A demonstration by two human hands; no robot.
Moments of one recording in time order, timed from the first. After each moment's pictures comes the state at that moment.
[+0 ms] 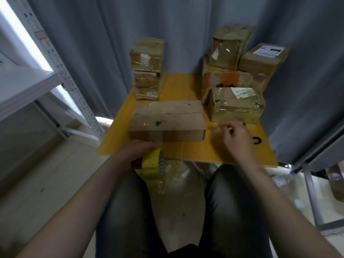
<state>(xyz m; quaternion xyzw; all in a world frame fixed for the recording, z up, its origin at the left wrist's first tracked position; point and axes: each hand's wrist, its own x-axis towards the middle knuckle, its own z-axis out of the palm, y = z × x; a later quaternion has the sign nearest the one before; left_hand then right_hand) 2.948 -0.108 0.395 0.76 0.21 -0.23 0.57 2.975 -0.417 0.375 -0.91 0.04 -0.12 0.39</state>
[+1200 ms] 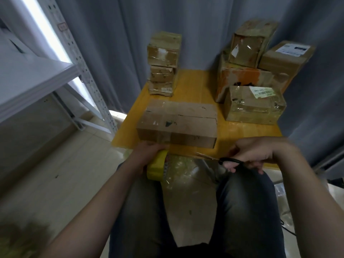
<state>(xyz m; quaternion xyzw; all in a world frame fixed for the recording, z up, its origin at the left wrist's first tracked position) 2.923 -0.105 0.387 0.76 0.21 -0.13 0.60 2.970 -0.415 0.451 -0.82 -0.12 0.50 0.25</state>
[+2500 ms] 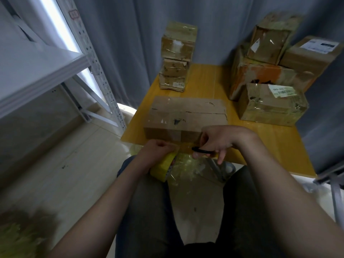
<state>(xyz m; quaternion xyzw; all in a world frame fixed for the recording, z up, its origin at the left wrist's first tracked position) 2.925 -0.081 0.365 0.82 0.17 -0.14 0.53 3.002 -0.298 0.430 -0.85 -0.14 0.44 0.24</state>
